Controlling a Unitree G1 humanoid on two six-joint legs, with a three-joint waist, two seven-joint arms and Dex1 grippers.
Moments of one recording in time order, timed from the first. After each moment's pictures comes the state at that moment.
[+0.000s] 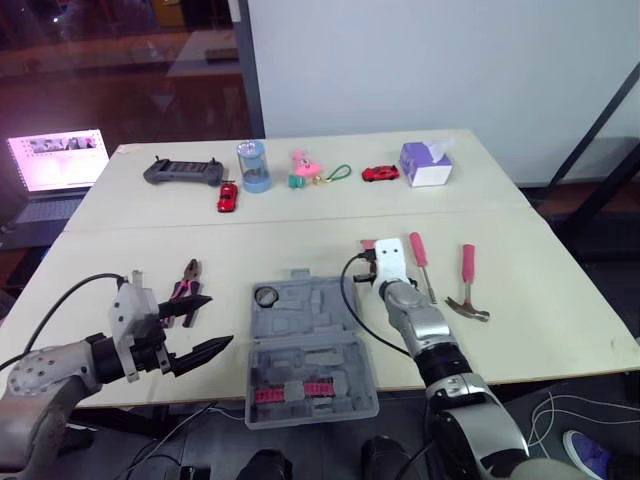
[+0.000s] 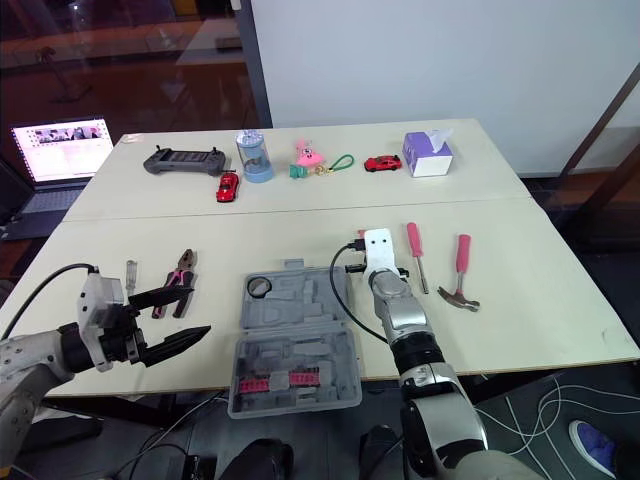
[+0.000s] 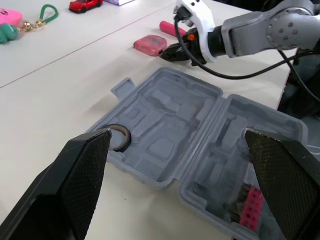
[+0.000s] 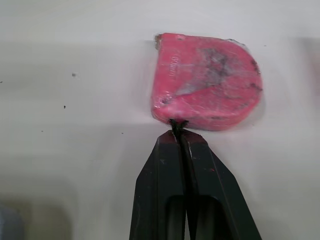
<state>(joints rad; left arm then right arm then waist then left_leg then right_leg) 0.15 0.73 0.31 -0.33 -0.60 0.33 -1.03 -0.60 -0.10 -0.01 0.52 0.03 0.40 -0.02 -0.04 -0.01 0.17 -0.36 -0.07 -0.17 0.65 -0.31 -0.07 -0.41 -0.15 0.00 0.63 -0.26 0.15</state>
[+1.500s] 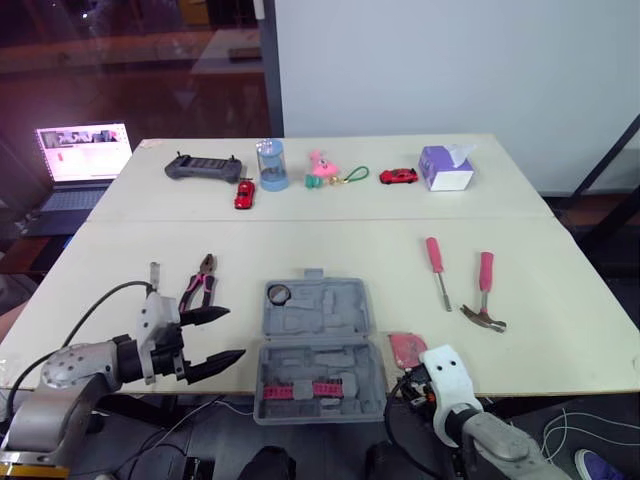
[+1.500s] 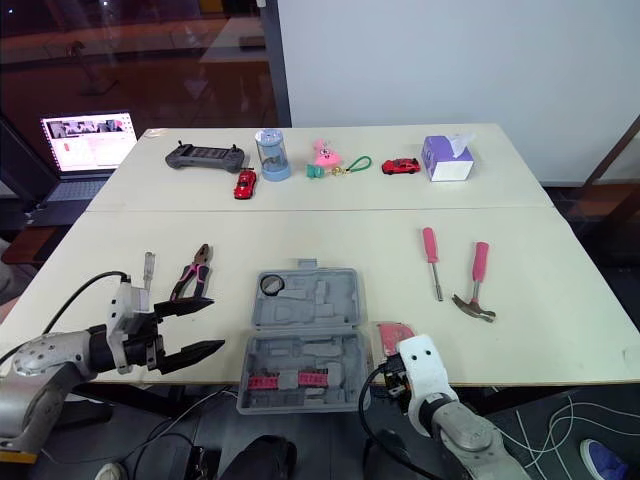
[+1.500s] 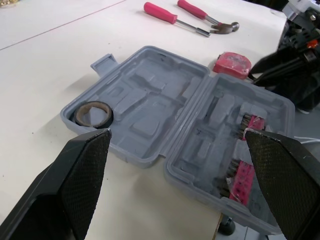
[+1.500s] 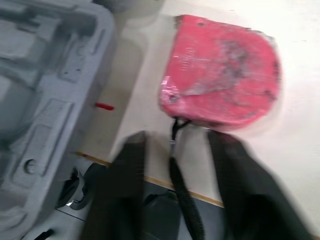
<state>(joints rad) 0.08 0.72 0.18 -0.17 -0.53 0.21 -1.13 0.37 -0.31 0.08 -0.75 0.12 0.95 0.19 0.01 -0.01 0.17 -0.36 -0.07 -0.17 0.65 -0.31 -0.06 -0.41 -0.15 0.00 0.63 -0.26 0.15</state>
